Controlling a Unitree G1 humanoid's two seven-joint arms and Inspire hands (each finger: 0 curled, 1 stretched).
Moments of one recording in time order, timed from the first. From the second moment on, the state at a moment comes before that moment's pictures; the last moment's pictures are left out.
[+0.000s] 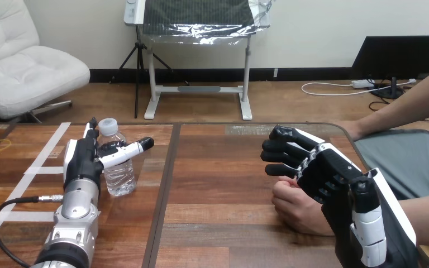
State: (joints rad) left arm -0.64 0.24 0.16 1.17 0.05 -0.19 0.09; right arm 0.46 -0.20 0.06 -0.40 0.28 -0.41 0.39
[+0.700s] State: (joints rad) left arm -0.64 0.23 0.16 1.17 0.05 -0.18 0.09; right arm 0.47 -0.20 0.06 -0.41 0.28 -0.41 0.39
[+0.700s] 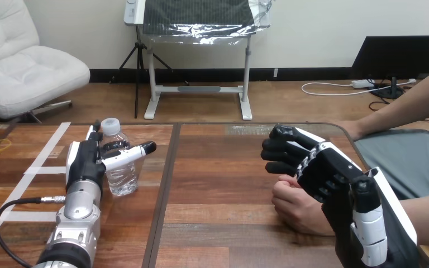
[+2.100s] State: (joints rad) left arm -0.65 0.22 0.12 1.17 0.09 -0.16 0.22; right arm 0.47 -0.20 0.06 -0.43 0.28 -0.41 0.39
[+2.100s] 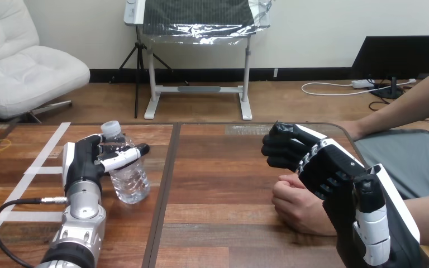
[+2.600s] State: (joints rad) left arm -0.65 0.22 0.11 1.17 0.09 -0.16 0.22; right arm 0.47 -0.20 0.06 -0.43 0.28 -0.41 0.39
